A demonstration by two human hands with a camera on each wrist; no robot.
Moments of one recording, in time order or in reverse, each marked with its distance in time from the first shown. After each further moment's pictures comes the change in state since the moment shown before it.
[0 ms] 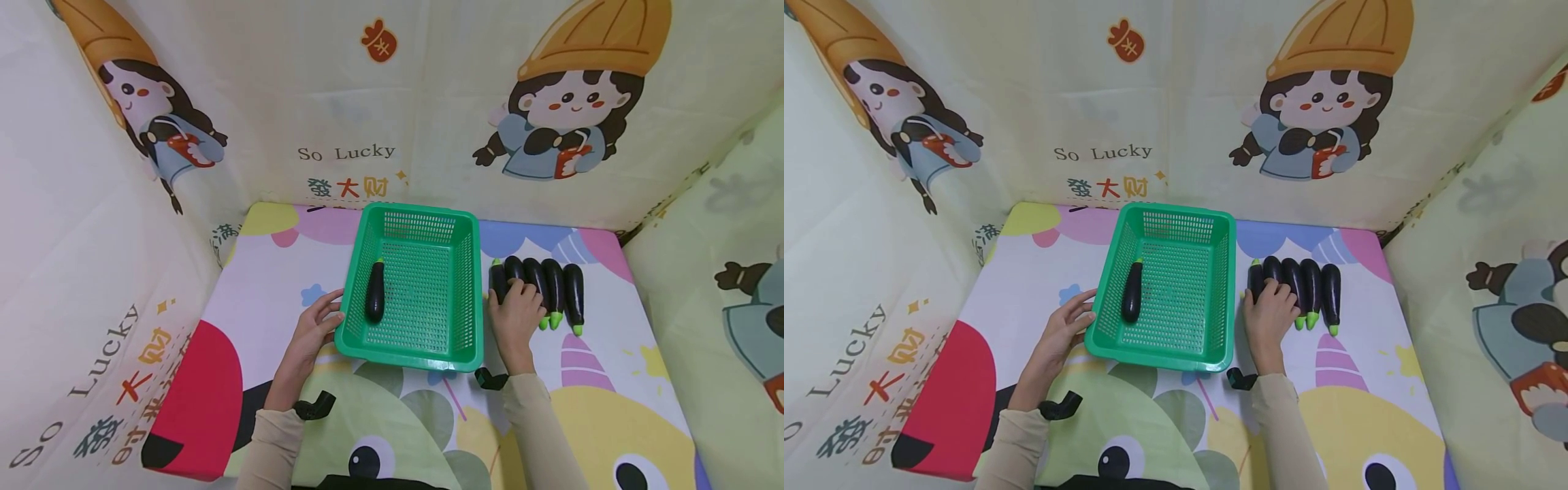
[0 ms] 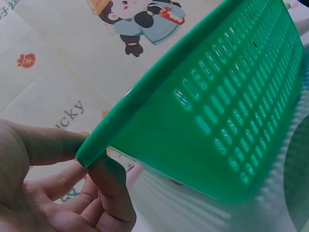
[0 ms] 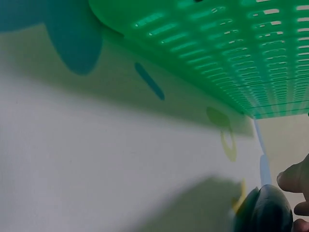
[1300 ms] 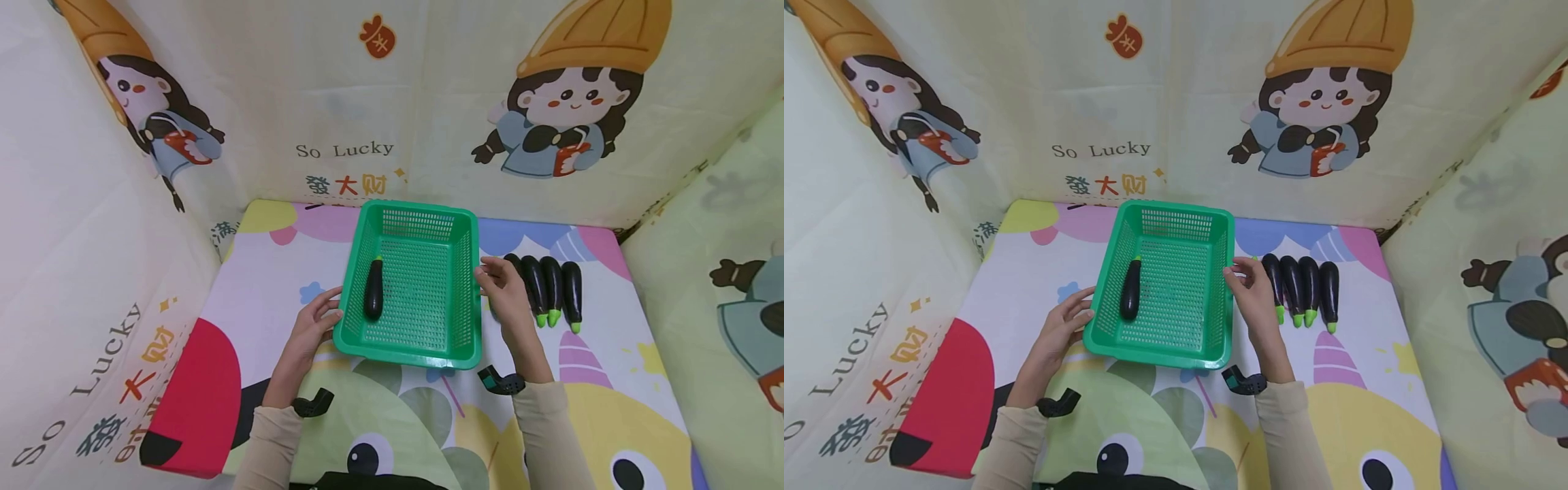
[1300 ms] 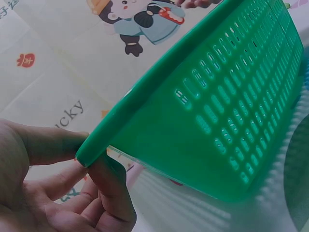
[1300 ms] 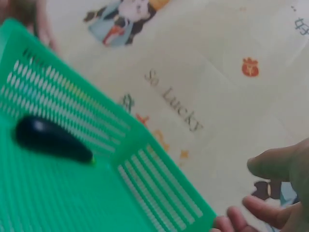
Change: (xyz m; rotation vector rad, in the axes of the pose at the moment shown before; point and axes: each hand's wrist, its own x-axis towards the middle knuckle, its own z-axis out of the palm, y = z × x) left_hand -0.002 0.003 0.000 0.016 -0.011 0.008; right_hand 0.007 -0.067 -0.083 0.825 -0.480 0.164
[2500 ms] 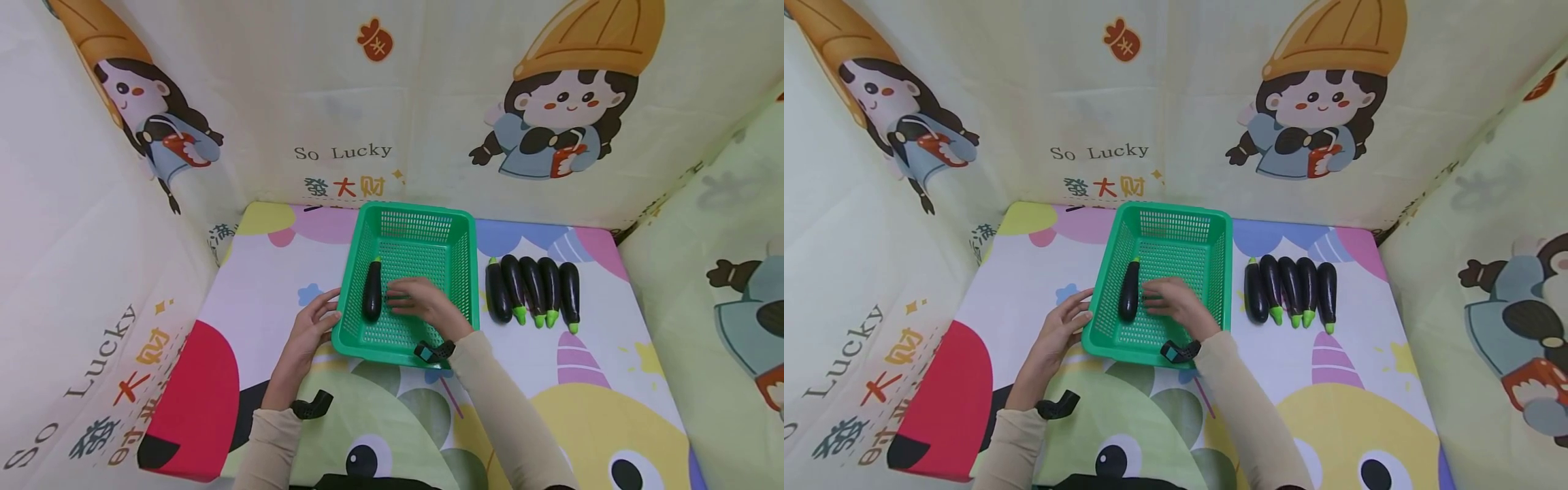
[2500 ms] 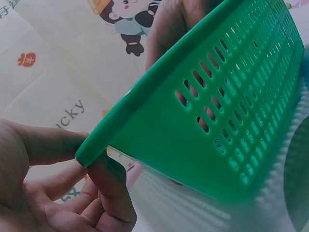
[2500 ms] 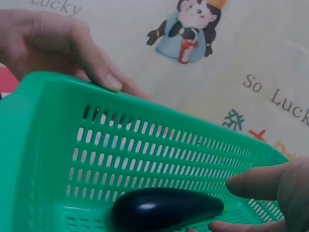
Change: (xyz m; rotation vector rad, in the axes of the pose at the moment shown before) left_hand 0.000 -0.002 0.001 -0.005 0.020 -0.004; right_hand 0.036 0.006 0.122 0.270 -0.527 0.469
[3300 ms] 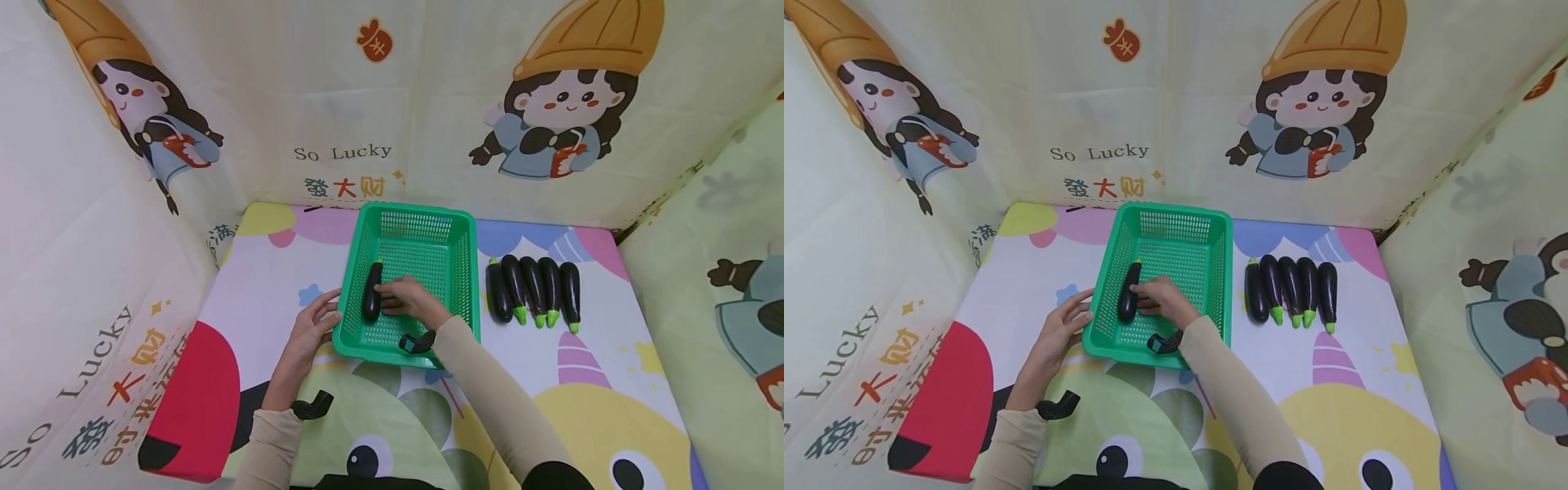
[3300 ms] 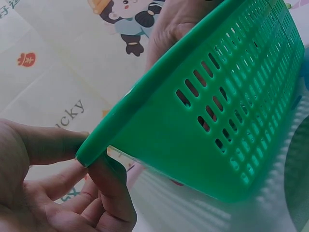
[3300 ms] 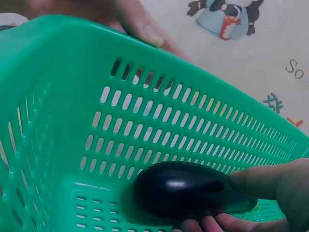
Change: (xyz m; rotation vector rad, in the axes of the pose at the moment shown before) left_hand 0.001 0.000 0.000 0.001 0.004 -0.003; right_hand 0.032 0.000 0.021 -0.132 0.097 0.098
